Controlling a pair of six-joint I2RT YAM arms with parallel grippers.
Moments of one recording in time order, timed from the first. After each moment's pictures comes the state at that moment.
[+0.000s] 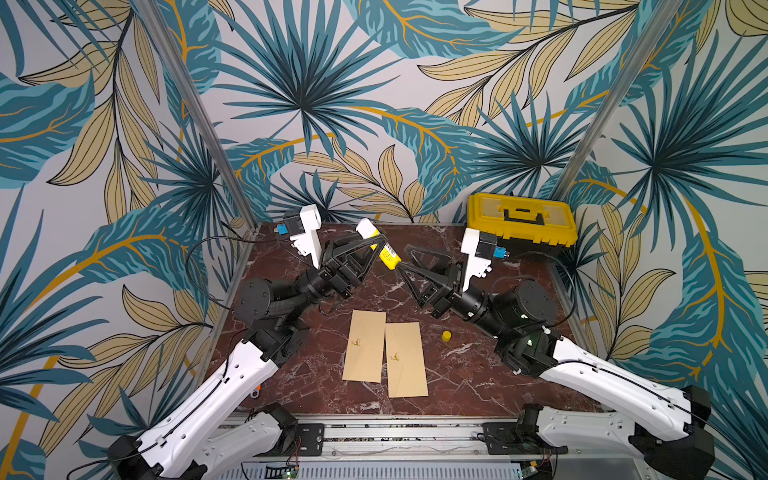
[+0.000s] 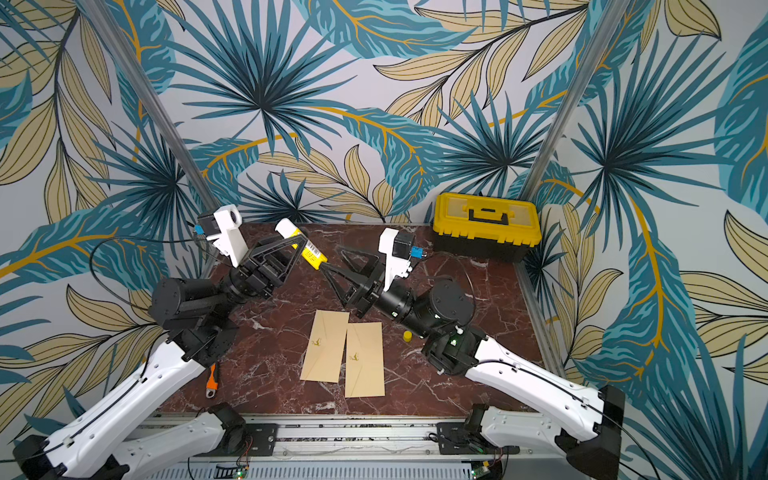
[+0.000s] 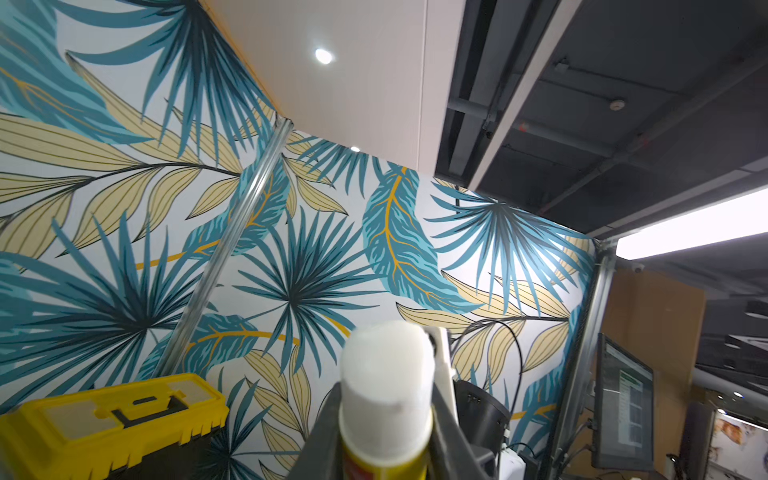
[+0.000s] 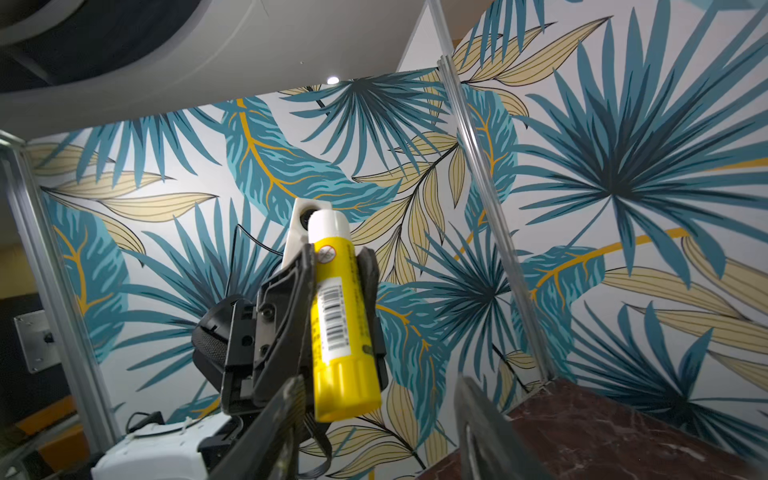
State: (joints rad) left arm -0.61 0.99 1.04 0.69 0.52 -0.85; right arm 0.98 1.11 1.08 0.47 -0.09 0.48
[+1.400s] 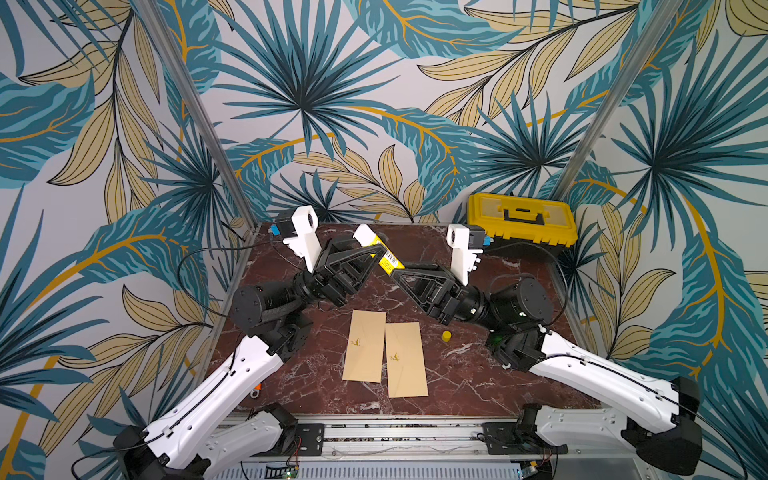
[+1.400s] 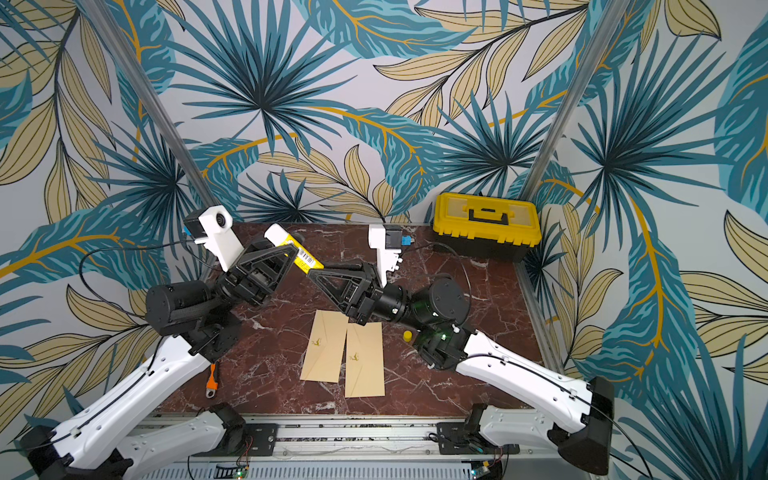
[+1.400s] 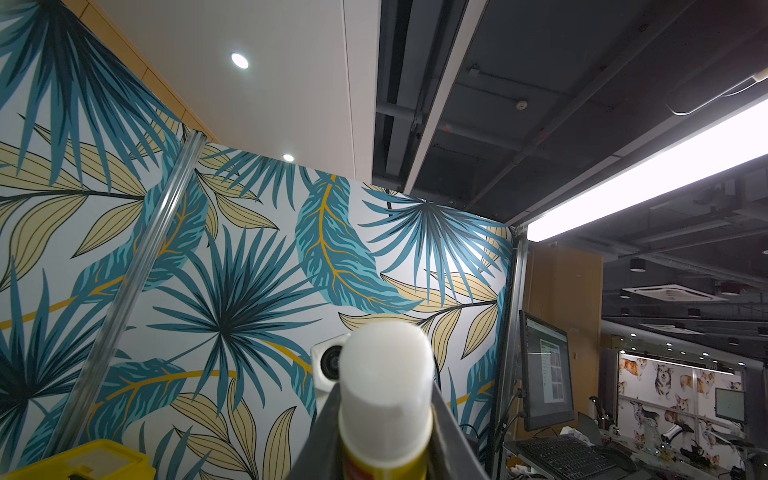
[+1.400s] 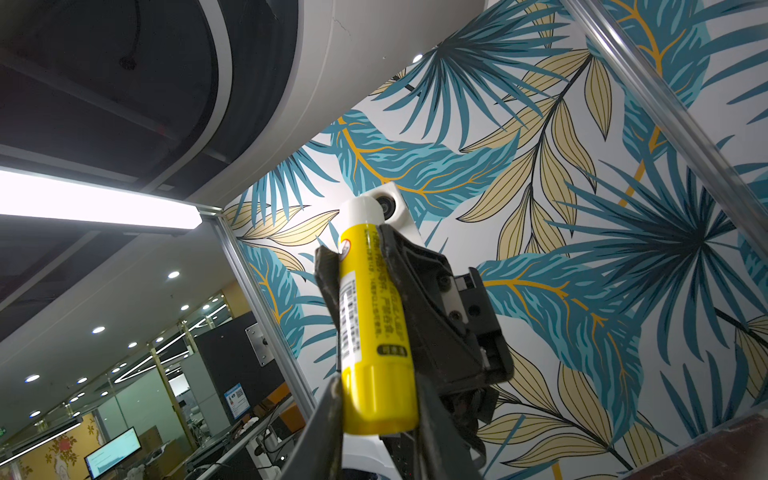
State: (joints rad) left arm -0.62 1.03 1.05 0.88 0.62 -0.93; right arm 0.99 1.16 1.12 0.60 -0.34 0.81
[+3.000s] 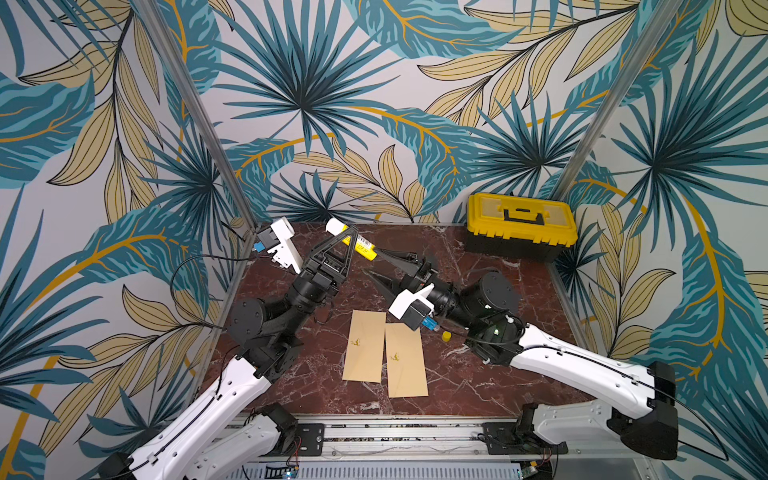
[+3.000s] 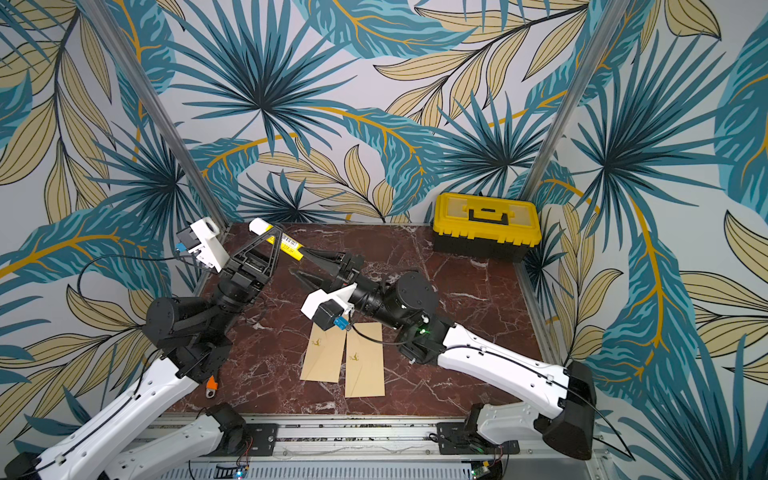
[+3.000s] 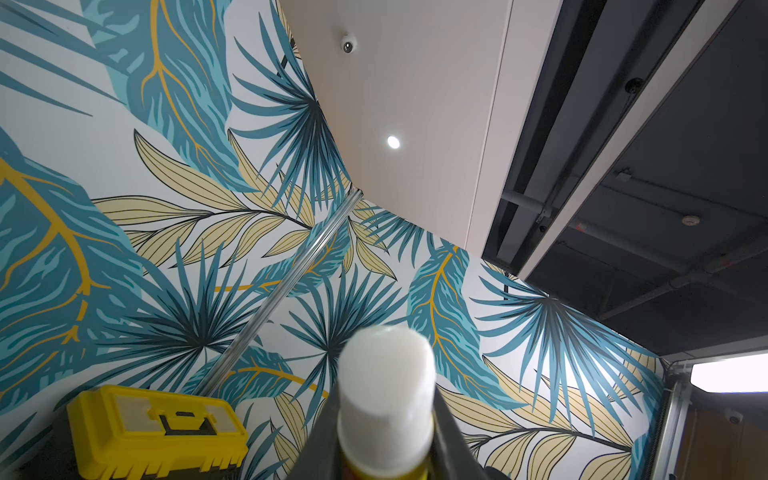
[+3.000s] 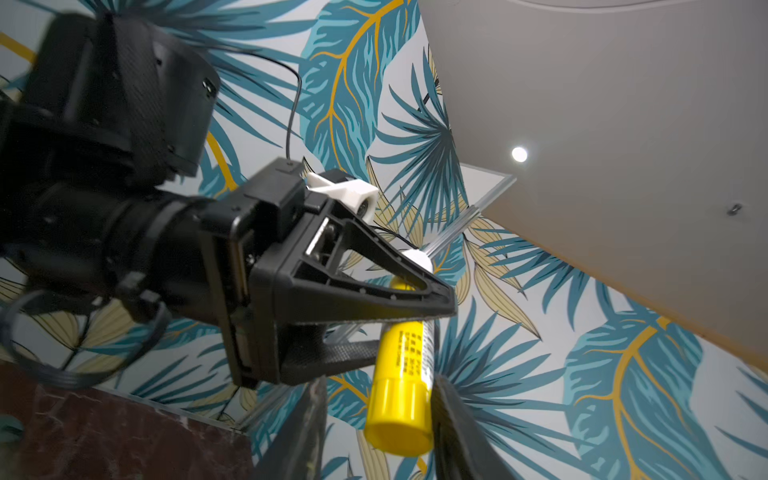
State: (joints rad) left arm -0.61 0.89 0.90 0.67 0.17 -0.93; right arm 1.03 1.24 1.16 0.49 -0.17 -0.81
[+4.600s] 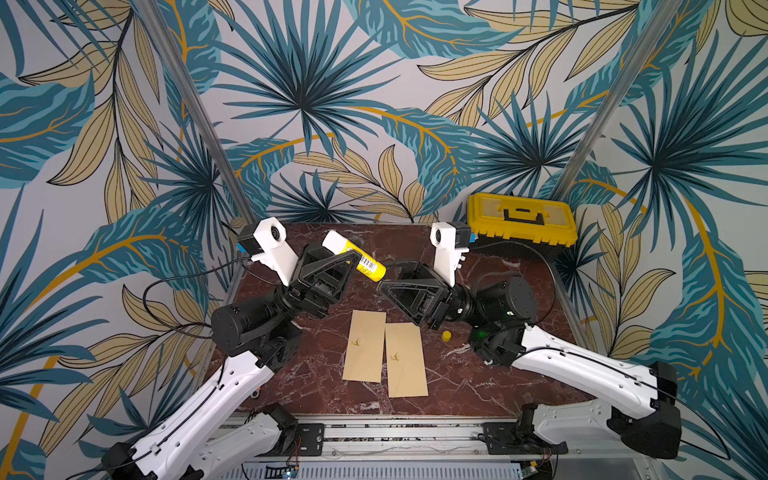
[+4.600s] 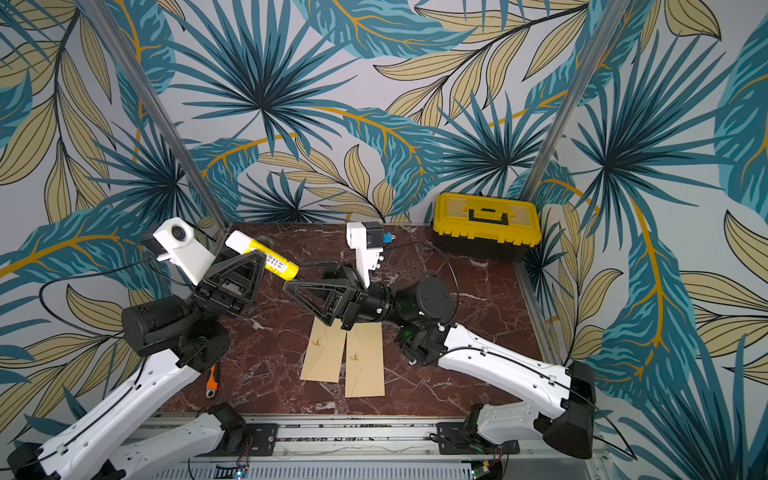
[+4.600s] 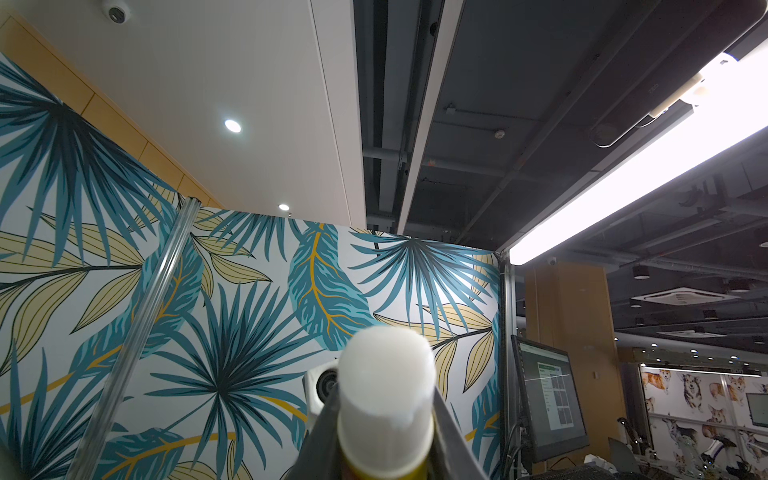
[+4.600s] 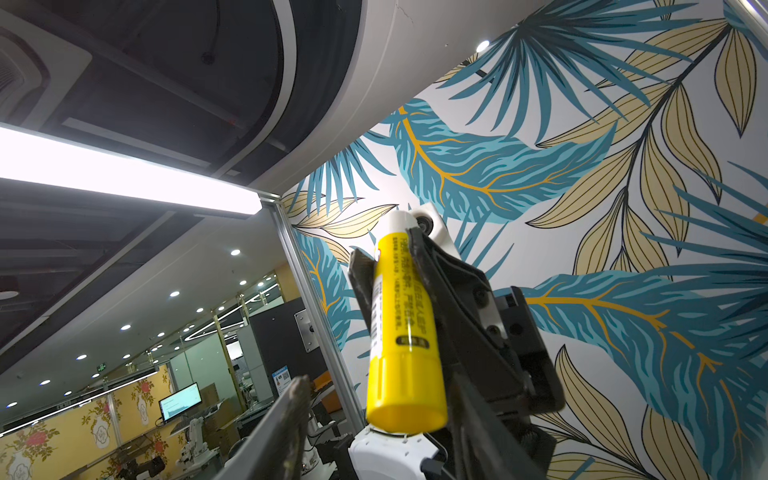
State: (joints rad) left arm -0.61 0.95 1.01 0.97 0.56 -0.91; right arm 1.05 1.28 1.21 0.74 -0.42 0.84
